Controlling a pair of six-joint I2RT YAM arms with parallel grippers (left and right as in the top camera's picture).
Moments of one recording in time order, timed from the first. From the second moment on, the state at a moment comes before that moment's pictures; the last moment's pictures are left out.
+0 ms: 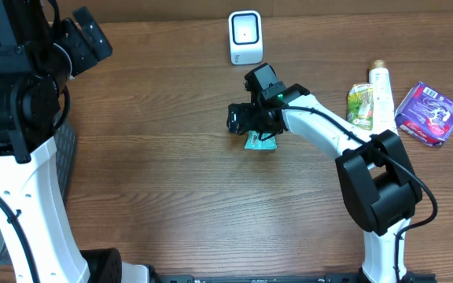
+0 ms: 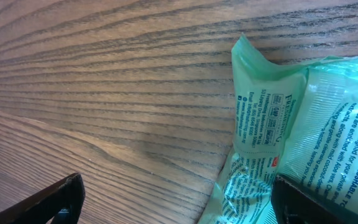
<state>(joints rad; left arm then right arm) 0.04 1.61 2.37 -1.42 -0.21 -0.41 0.52 2.10 1.52 -0.61 -0.22 0.51</state>
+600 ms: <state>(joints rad) 0.04 1.61 2.37 -1.42 -0.21 -0.41 0.37 1.98 1.81 -0.94 -0.21 0.39</state>
